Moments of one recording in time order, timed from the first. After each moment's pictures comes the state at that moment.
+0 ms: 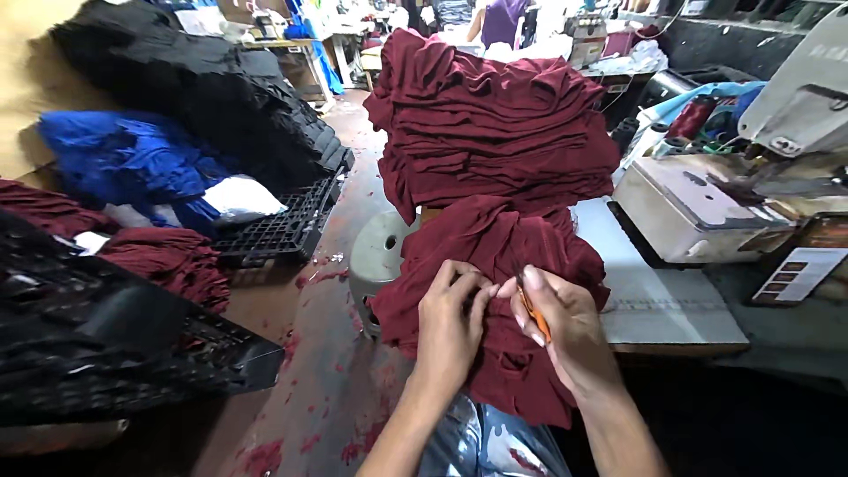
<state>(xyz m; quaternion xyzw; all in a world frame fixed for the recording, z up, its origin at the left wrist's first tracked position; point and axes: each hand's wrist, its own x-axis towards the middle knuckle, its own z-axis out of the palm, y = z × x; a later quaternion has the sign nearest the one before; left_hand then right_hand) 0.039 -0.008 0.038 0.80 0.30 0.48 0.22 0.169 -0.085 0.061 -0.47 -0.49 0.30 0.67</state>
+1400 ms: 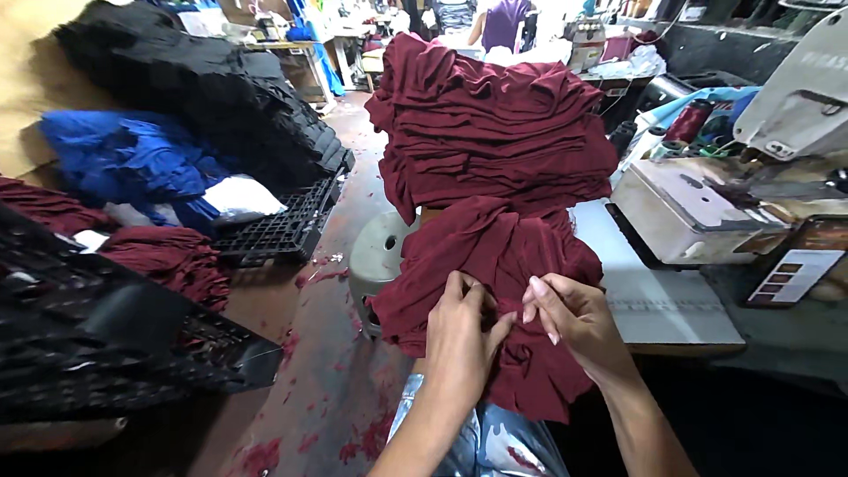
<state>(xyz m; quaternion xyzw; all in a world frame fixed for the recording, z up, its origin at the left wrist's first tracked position) 0.044 -0.032 0.046 0.82 0.38 0.37 0.19 0.207 -0.090 0.040 -0.51 -0.55 0.24 0.62</state>
